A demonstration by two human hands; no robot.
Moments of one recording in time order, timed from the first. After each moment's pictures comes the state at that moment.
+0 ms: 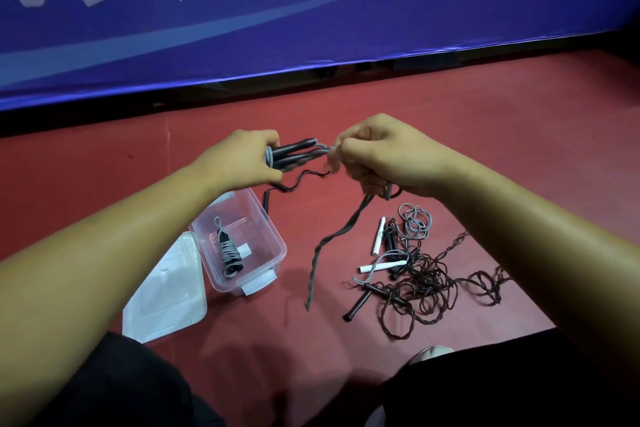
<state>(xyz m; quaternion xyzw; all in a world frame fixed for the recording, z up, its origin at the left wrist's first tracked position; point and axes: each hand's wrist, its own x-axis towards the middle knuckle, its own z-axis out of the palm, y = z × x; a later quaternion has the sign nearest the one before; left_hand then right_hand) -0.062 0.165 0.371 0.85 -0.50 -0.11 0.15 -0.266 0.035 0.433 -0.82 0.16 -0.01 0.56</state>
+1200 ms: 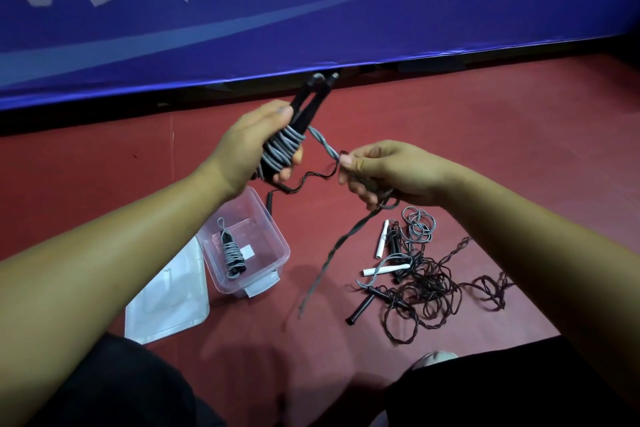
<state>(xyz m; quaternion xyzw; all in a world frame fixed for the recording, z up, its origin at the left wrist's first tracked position) -0.091 0.172 0.391 0.56 -0.38 -0.37 0.64 -0.261 0.009 0.392 -0.74 0.16 0.06 0.64</state>
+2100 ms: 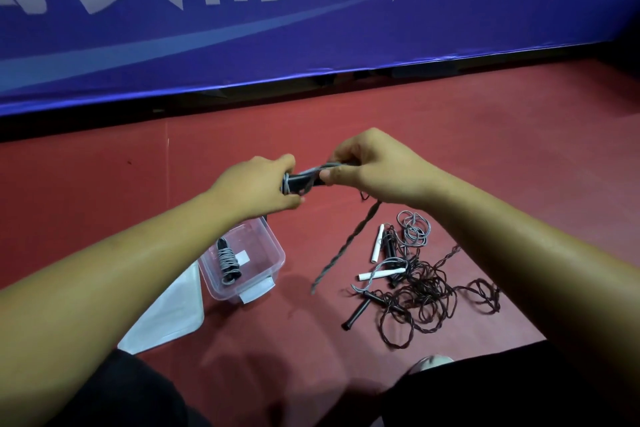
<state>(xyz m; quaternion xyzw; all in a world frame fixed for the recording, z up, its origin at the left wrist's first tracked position) -0.085 0.166 0.356 0.84 -0.54 -0.07 0.07 -0.260 0.039 0.430 -0.91 0.16 -0.04 0.38</state>
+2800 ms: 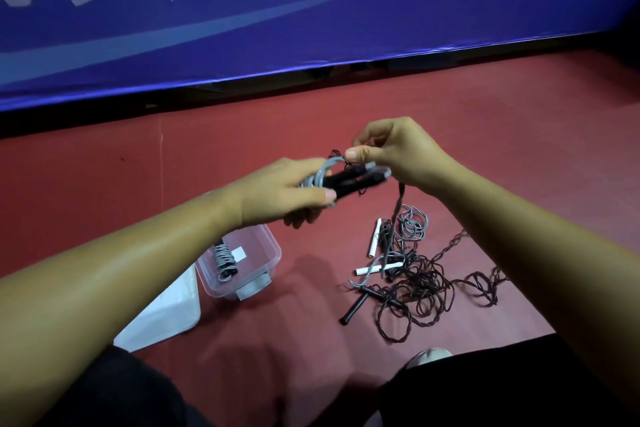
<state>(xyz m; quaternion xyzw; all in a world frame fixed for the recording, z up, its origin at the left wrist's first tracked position) -0.126 0.165 0.381 0.61 -0.57 -0.39 0.38 -0.268 -0.016 0.395 -0.86 0.21 -0.15 0.44</state>
